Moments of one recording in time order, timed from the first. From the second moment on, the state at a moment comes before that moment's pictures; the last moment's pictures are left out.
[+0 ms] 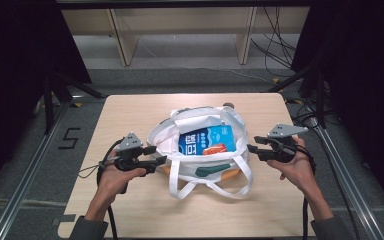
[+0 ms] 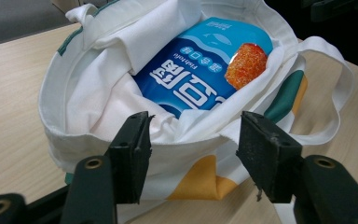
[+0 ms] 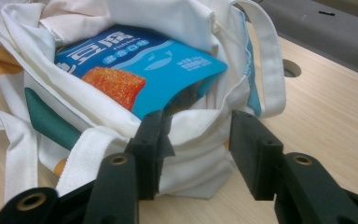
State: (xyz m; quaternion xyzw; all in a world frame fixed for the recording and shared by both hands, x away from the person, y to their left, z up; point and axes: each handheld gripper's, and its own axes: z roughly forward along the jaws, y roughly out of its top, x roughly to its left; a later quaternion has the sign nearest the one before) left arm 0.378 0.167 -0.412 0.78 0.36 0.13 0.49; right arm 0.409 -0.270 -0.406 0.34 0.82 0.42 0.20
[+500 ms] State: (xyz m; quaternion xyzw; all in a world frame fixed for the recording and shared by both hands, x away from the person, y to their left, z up) left arm 0.368 0.172 -0.412 0.79 0.36 0.13 0.49; right arm 0.396 -0.280 -0.407 0.37 0.81 0.42 0.19
